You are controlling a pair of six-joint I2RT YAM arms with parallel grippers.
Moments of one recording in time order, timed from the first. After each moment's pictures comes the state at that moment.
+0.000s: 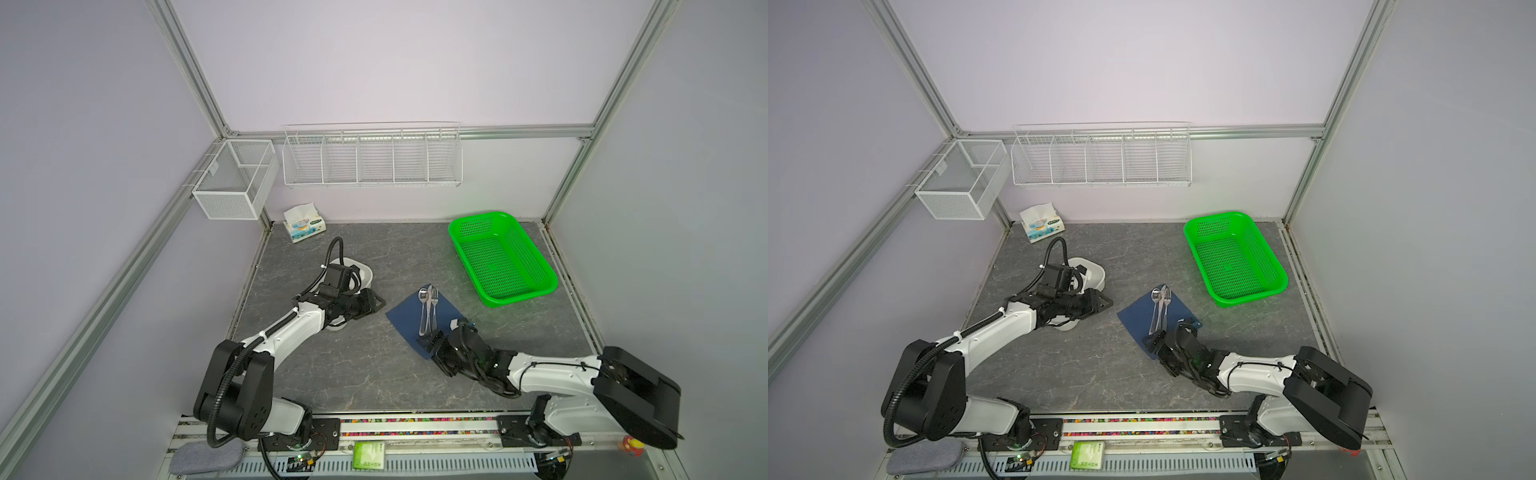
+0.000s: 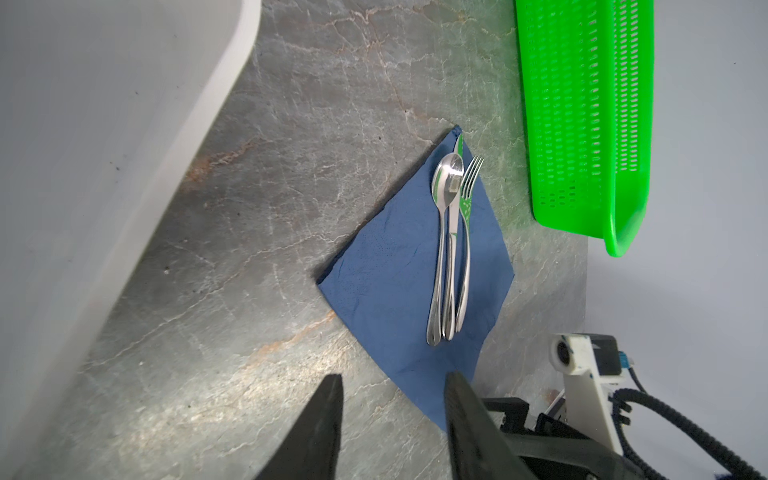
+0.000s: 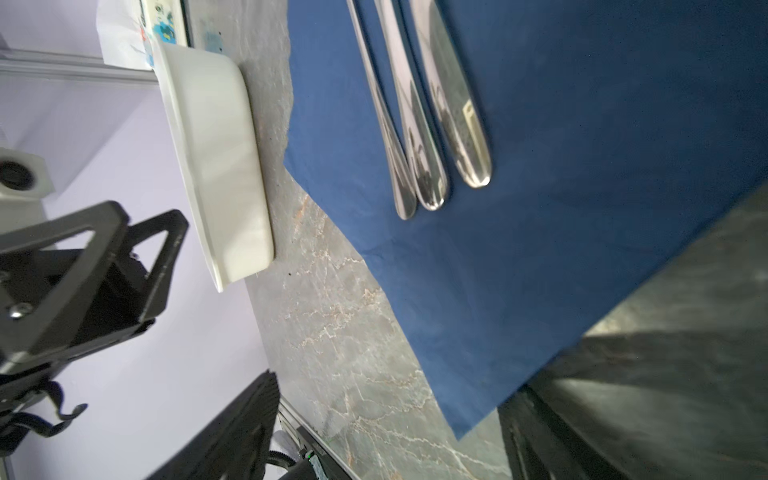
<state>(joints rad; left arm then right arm) -0.41 1.43 0.83 -0.27 0.50 -0.62 0.96 1.31 0.39 0.27 0.01 1.52</state>
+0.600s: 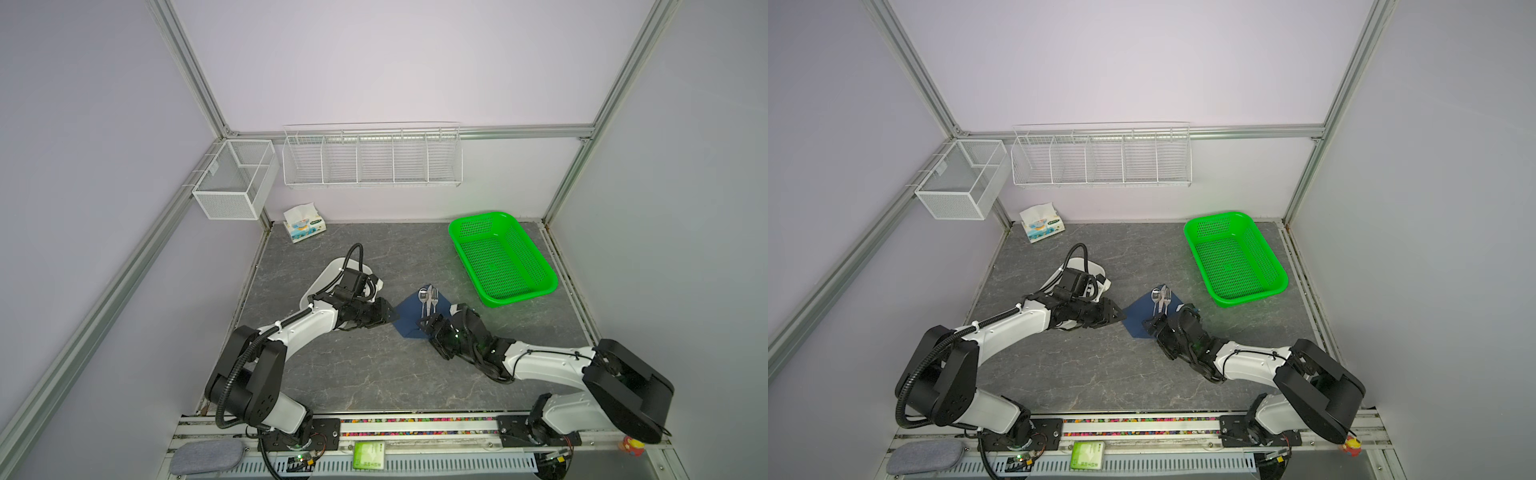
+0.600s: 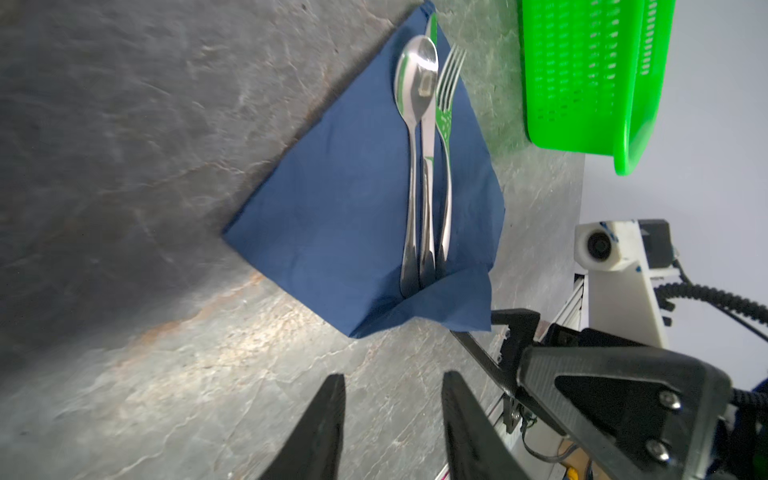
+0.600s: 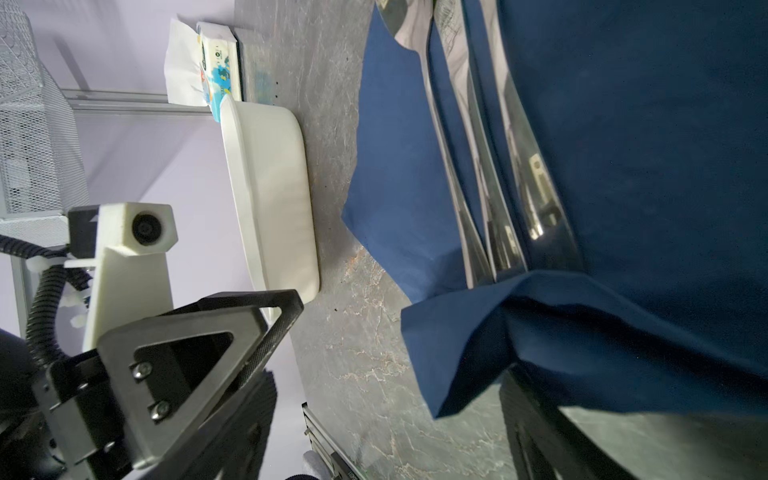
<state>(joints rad) -0.52 1.52 0.85 -0.30 0.59 -0.59 0.85 1.39 0.46 0.34 -0.06 1.47</state>
